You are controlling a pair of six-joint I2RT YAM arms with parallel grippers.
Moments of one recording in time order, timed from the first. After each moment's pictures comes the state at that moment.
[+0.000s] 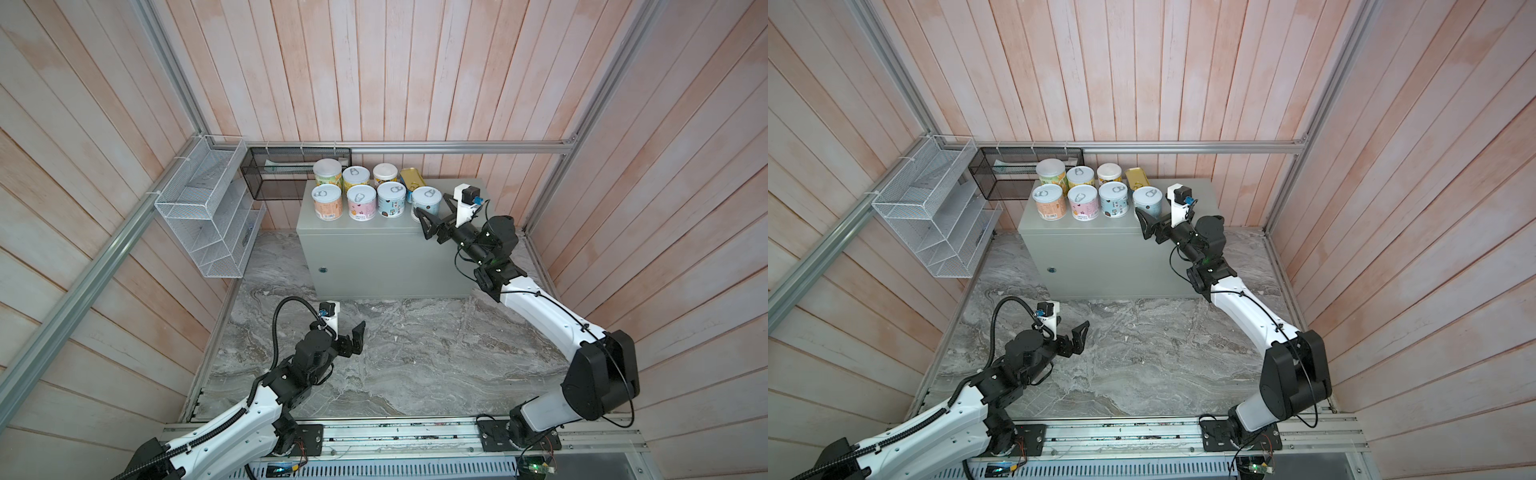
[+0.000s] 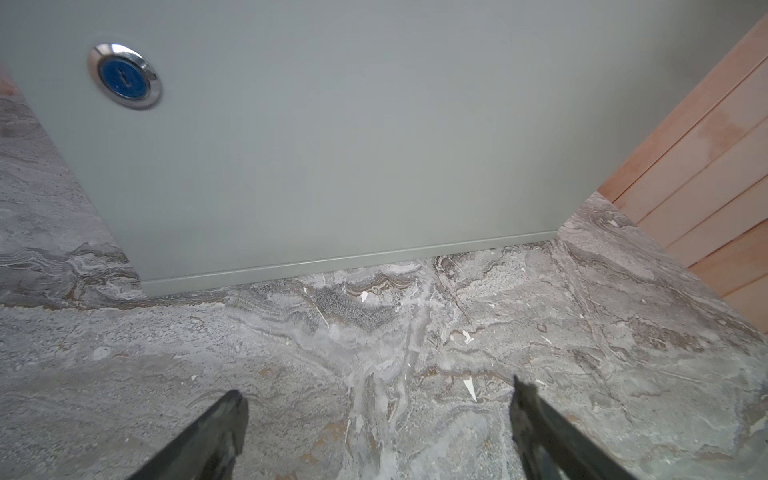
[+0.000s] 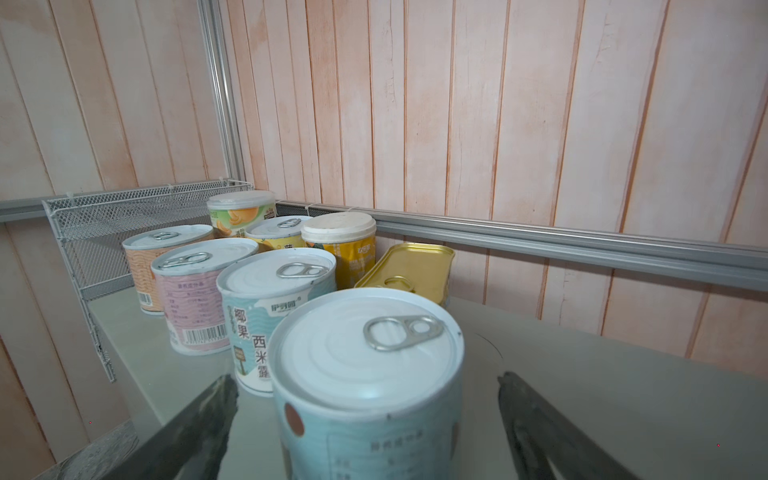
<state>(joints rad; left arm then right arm) -0.71 0.79 0.31 0.13 -0.25 -0.34 0.42 1.49 1.21 0.49 -0.26 0.11</state>
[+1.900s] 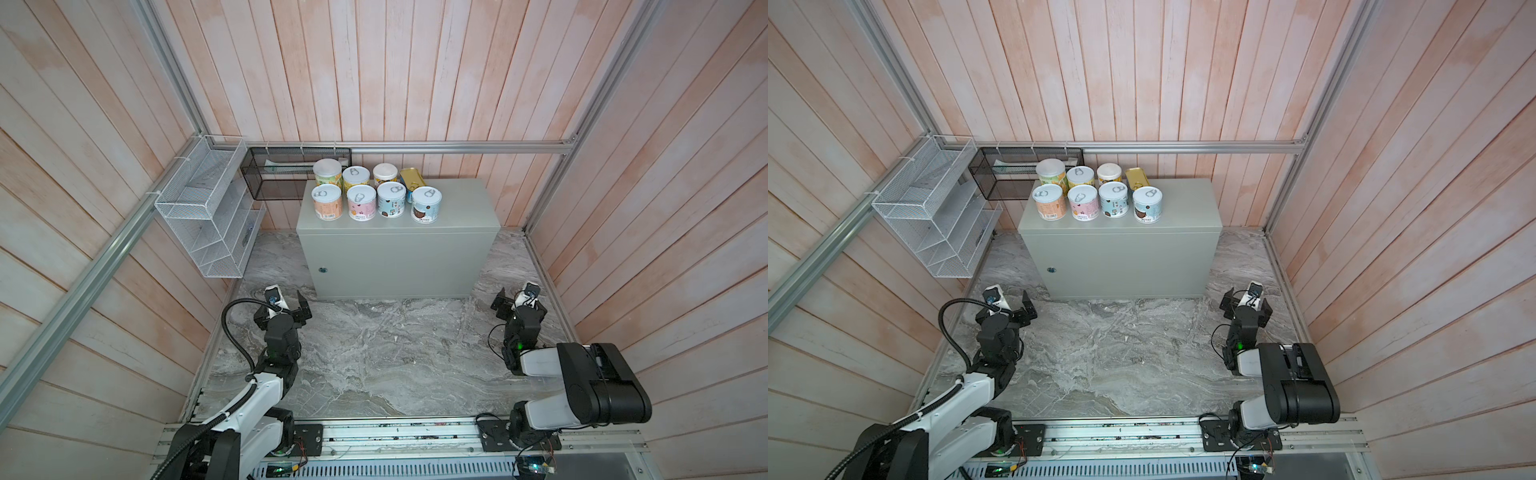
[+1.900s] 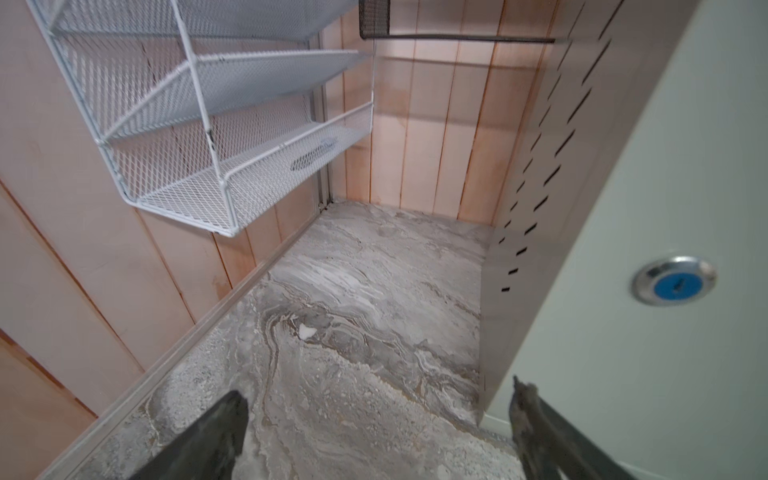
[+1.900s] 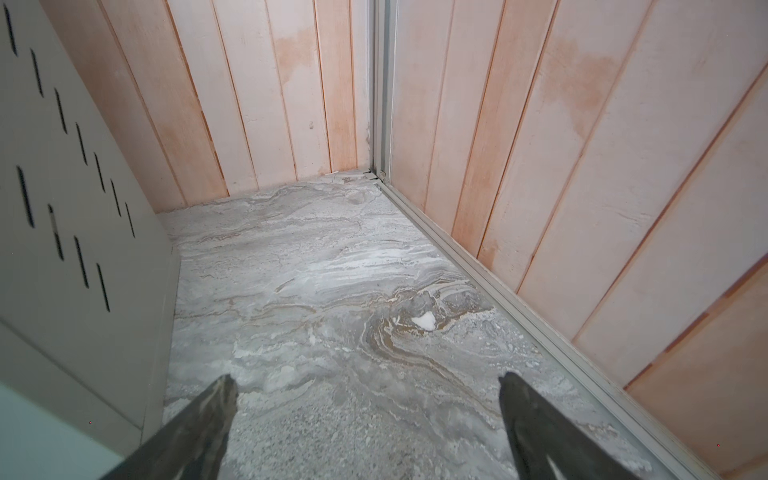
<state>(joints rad) -0.14 1.06 0.20 0.68 -0.43 -0.08 0.03 1.46 0.24 1.05 0.39 0.11</state>
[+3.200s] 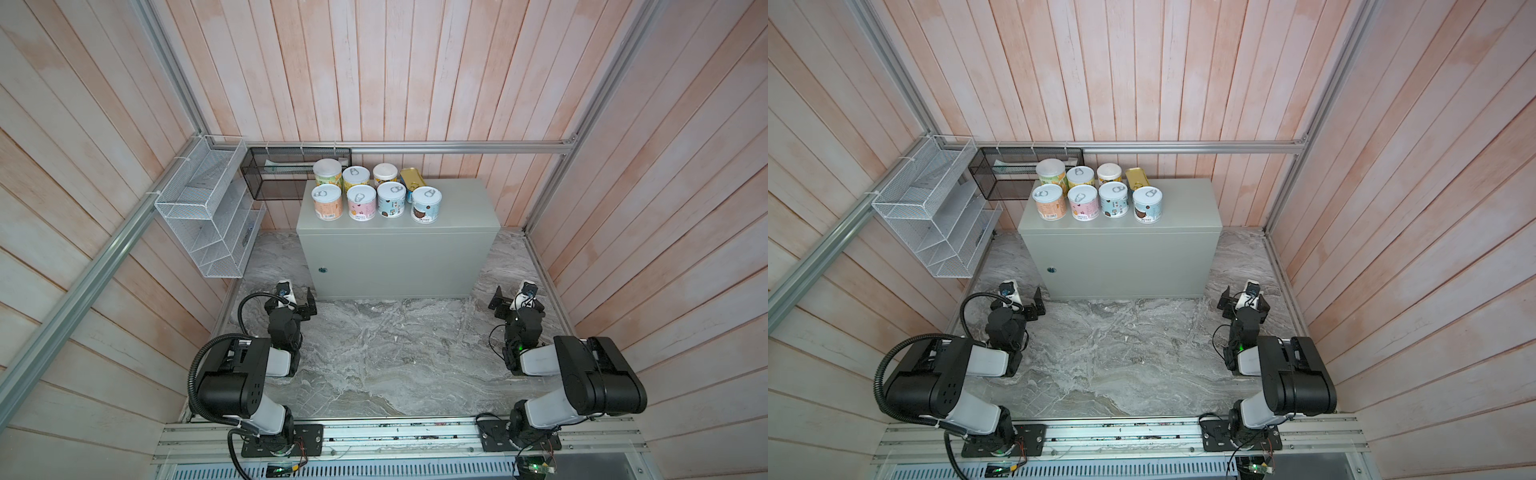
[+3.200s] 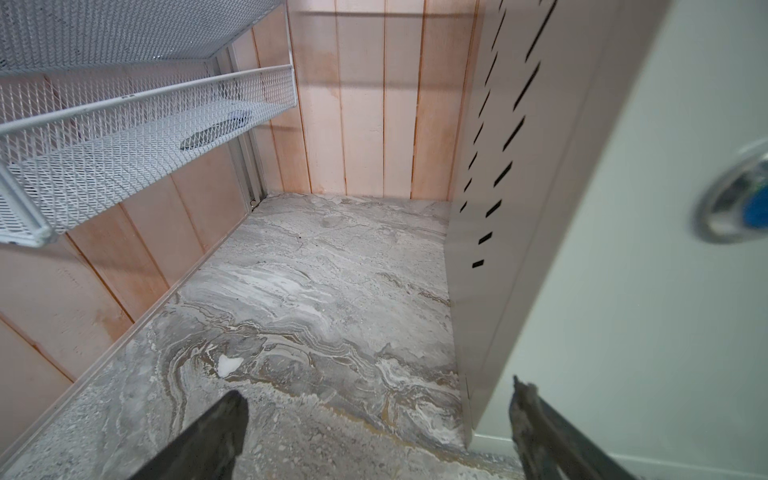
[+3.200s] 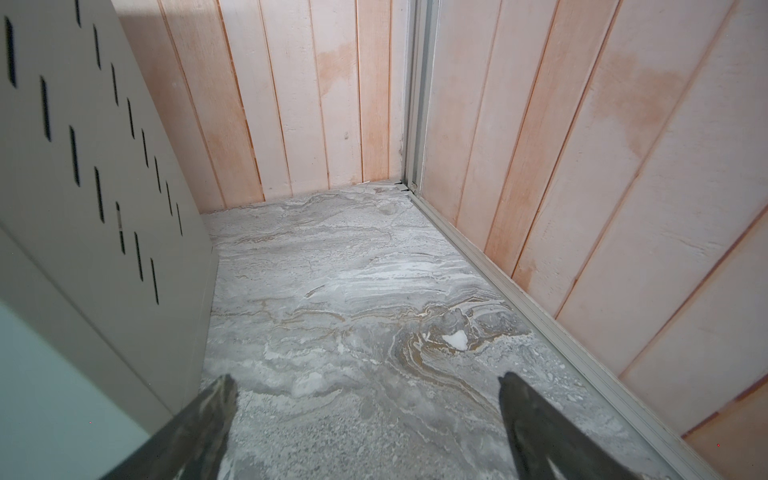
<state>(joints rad) -0.03 1.55 0.27 1.13 -0.16 -0.01 0.00 1.51 0.23 1.15 0.27 0.08</state>
